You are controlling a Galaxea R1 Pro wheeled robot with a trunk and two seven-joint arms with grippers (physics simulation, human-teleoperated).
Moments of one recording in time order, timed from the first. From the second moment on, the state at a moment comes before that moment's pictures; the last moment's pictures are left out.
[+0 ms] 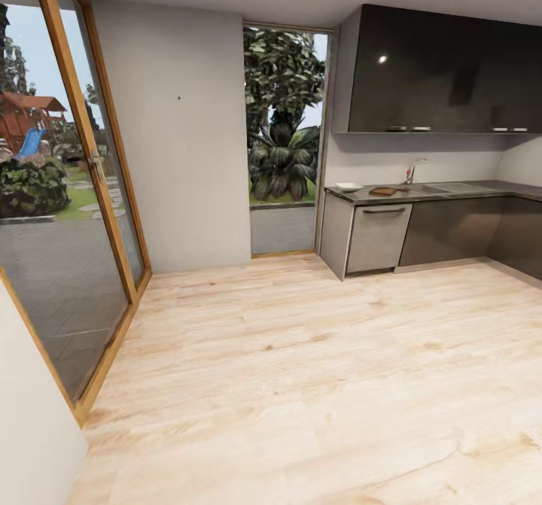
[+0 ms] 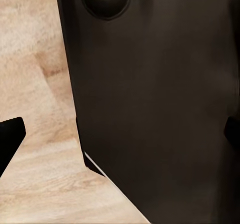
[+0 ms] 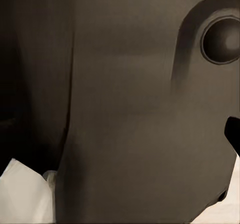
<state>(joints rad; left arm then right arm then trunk) 0.12 0.00 -0.07 -0.12 -0.02 -0.03 0.00 0.12 0.12 0.11 -0.12 0.01 -0.12 -0.07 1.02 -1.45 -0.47</state>
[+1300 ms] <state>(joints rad) 0.18 0.01 -0.07 -0.60 -0.01 -0.31 0.08 0.13 0.04 0.17 -0.88 0.00 -0.24 -0.13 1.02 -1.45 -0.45</state>
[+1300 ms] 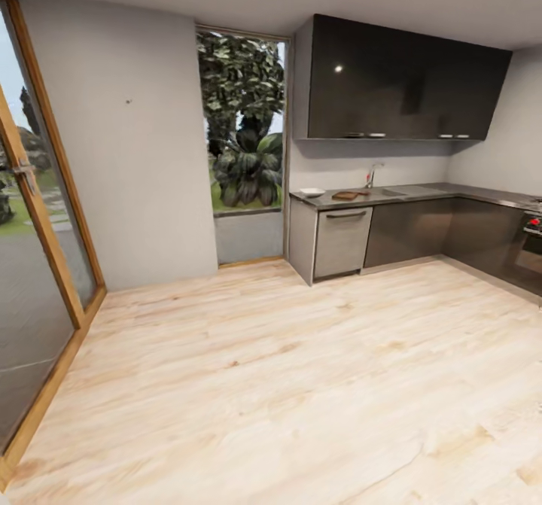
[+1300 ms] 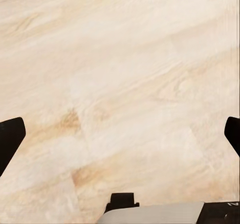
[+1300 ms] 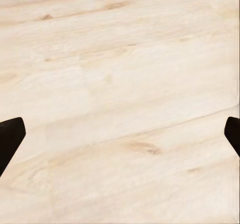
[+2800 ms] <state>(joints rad) 0.18 0.01 -0.07 -0.60 -0.01 -0.31 0.08 0.13 0.04 0.17 -0.85 0.00 -0.24 -0.13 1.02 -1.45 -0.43</state>
